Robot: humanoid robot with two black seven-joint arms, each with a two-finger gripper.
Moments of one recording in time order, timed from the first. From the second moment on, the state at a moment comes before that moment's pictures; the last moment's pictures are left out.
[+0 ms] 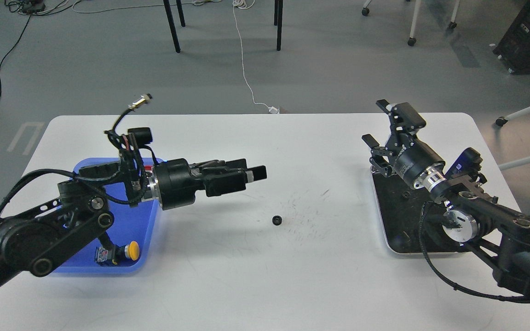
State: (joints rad) left arm -0.66 0.42 -0.62 -1.33 1.84 -0.37 -0.49; right arm 0.57 -0.51 0.51 0.99 -0.20 0.24 0.49
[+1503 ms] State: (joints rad) left arm -0.88 0.11 -0.18 -0.85 2.18 -0.18 -0.49; right arm 0.45 -0.64 0.61 0.99 -0.16 0.32 0.49
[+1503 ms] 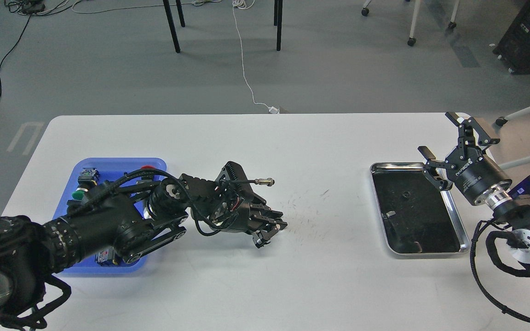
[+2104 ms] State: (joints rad) left arm -0.94 0.73 -0.18 -1.20 2.10 -0.27 -0.49; right arm 0.48 -0.62 0.60 1.01 -0.17 0.32 0.49
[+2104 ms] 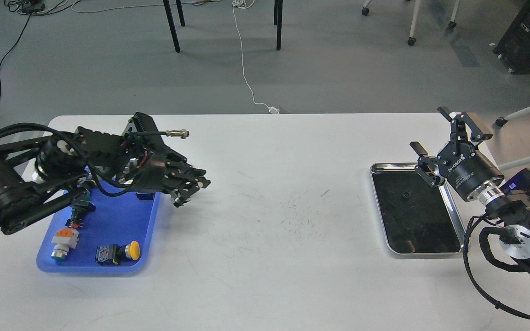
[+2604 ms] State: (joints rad) left arm -0.75 0.83 -0.24 -1.03 2.10 -0.21 -0.49; right arm 0.47 -0.60 0.59 1.01 -0.17 0.32 0.49
